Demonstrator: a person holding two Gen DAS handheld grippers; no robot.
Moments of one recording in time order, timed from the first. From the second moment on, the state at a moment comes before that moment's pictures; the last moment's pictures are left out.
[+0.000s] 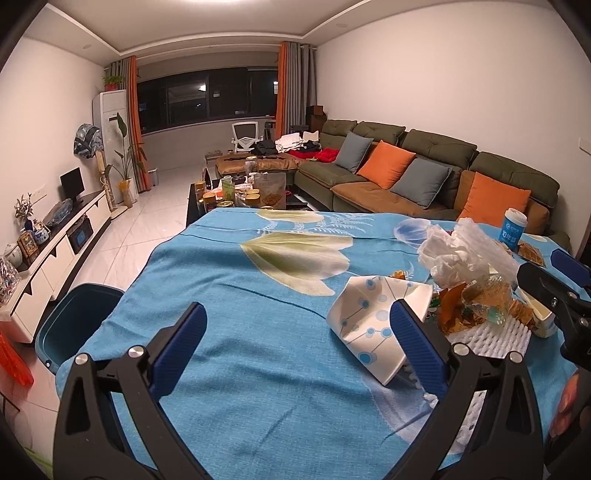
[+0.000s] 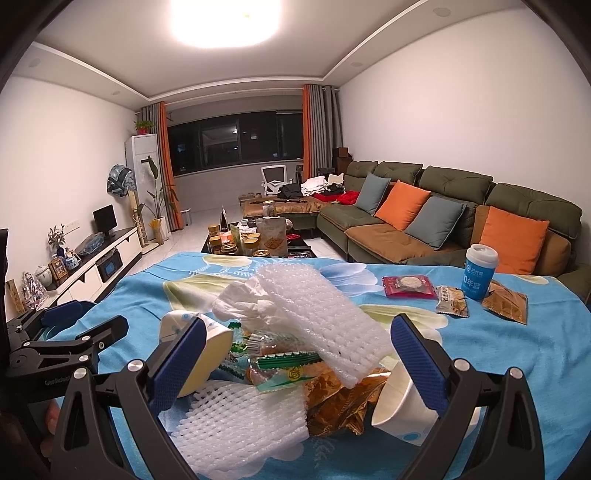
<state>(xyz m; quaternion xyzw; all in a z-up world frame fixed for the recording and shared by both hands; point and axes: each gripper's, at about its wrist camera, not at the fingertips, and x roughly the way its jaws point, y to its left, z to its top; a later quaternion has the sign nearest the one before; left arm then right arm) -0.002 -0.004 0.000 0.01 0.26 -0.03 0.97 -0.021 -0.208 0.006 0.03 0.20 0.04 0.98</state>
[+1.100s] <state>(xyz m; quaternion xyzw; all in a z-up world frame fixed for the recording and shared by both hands) 0.031 -0.025 -0.031 0.00 0.35 -0.16 0.92 0.026 -0.236 -0.009 0.02 0.27 0.05 0.96</state>
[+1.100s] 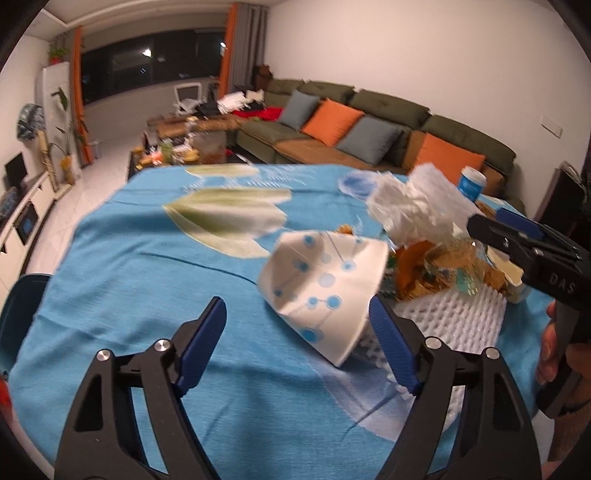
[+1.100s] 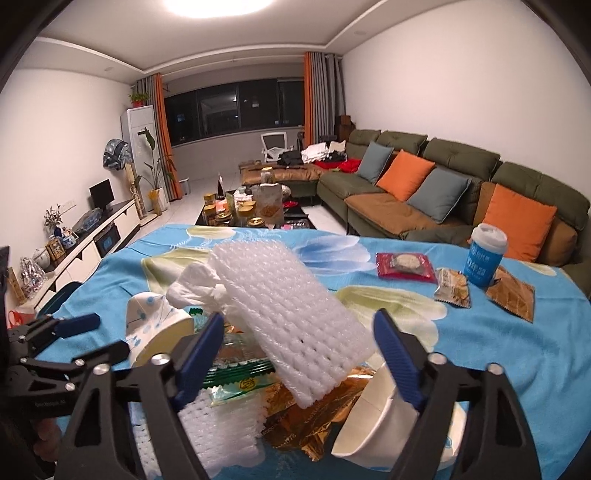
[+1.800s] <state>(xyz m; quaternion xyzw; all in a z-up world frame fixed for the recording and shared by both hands) 0.034 -0.041 -0.038 0.04 0.36 -0.17 0.92 0.024 -0.243 -0.004 0.04 0.28 0.09 0.95</state>
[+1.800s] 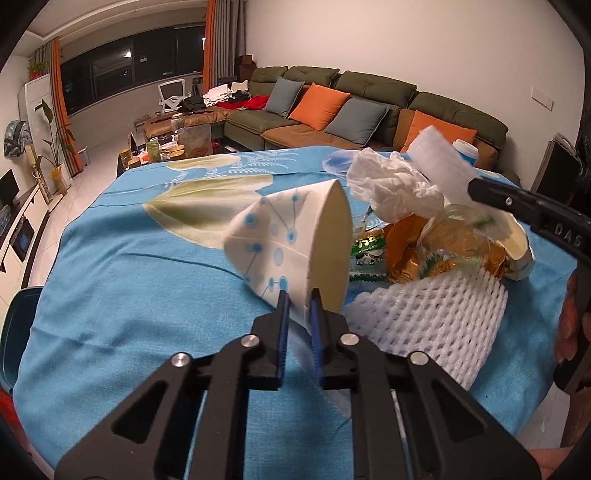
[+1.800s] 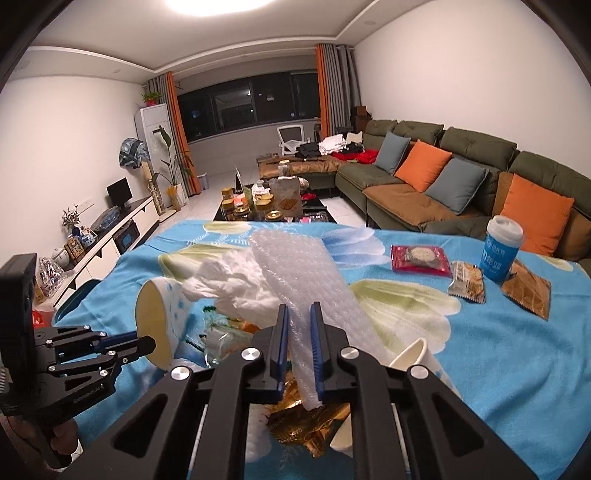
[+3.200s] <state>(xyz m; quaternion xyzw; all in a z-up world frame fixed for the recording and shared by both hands) -0.015 0.117 0.017 -0.01 0.29 -0.06 0.95 0.034 -0.144 0.067 0.08 0.22 0.33 0.91</state>
